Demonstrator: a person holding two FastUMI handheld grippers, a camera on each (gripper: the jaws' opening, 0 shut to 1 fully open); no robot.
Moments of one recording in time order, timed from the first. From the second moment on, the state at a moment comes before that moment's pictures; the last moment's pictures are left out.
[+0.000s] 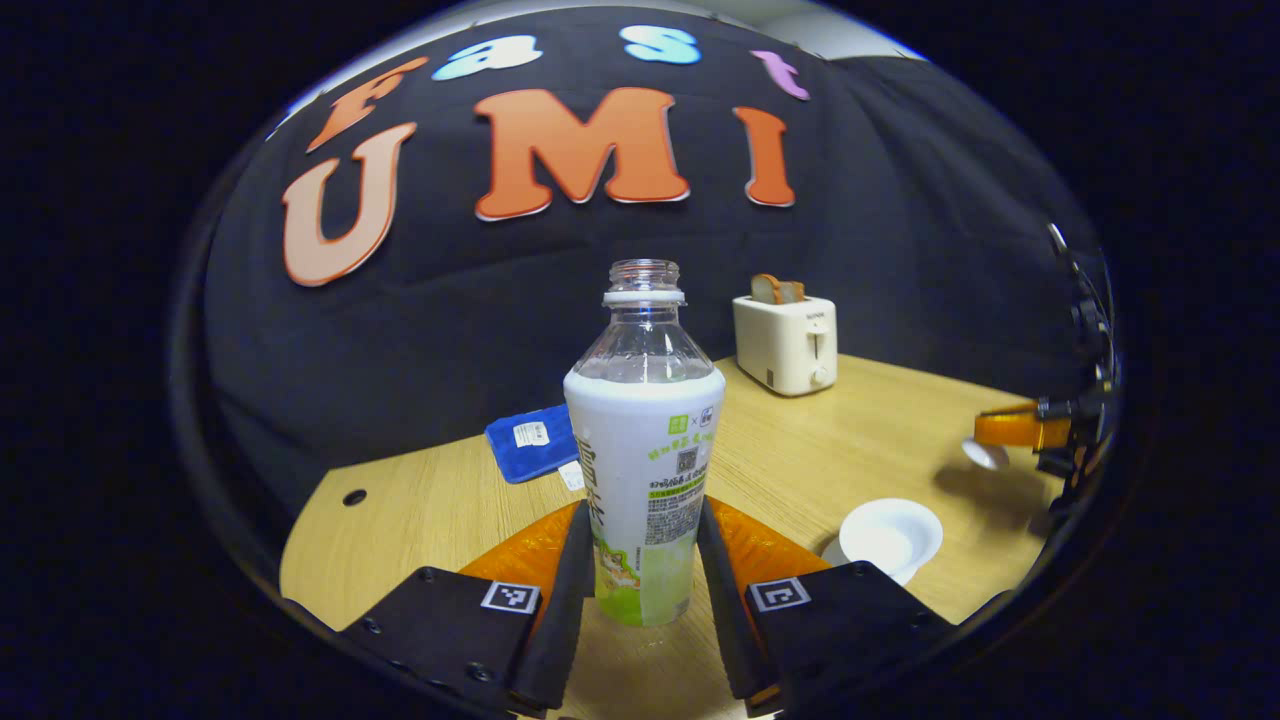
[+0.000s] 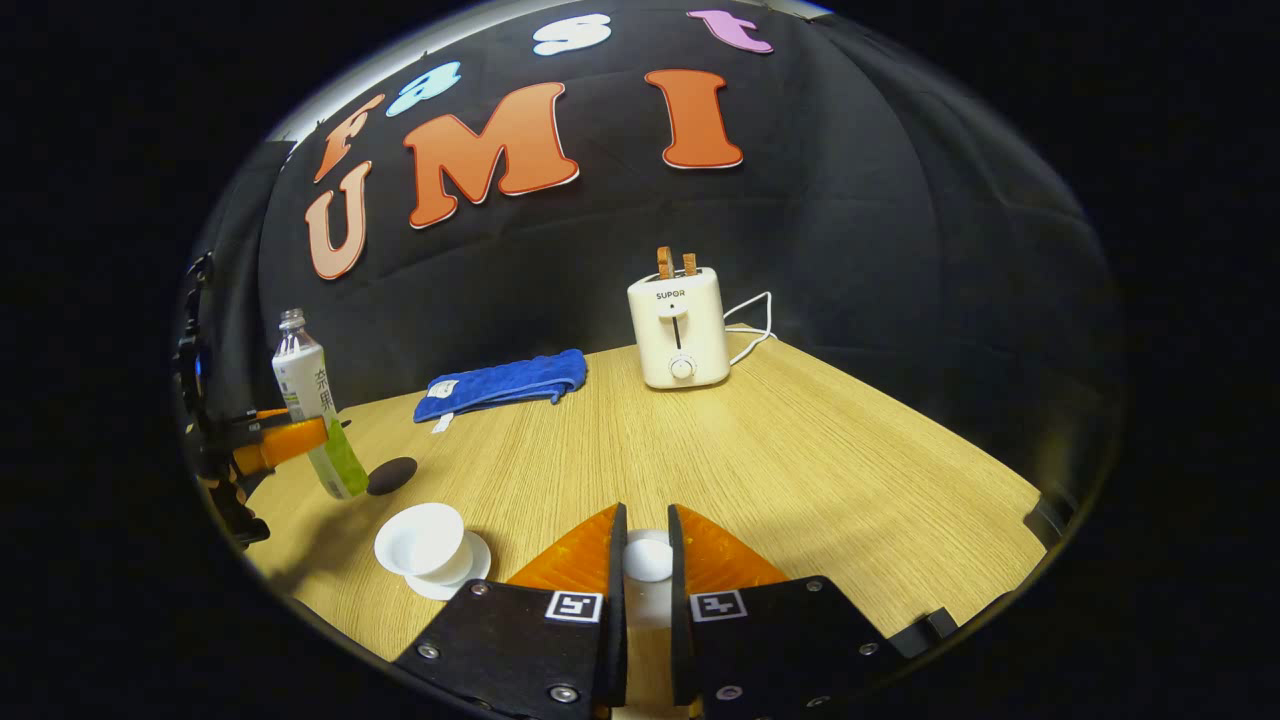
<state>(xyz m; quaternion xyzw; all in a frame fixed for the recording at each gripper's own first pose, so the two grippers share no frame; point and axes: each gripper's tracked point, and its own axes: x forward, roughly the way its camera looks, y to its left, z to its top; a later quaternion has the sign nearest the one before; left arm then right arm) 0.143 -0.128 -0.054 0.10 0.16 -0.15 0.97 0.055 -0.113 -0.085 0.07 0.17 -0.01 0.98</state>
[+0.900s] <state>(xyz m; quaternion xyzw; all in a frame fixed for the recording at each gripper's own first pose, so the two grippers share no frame) 0.208 -0.081 -0.092 0.03 0.16 -0.09 0.98 0.059 -0.114 -0.095 0.07 0.18 -0.02 0.98</state>
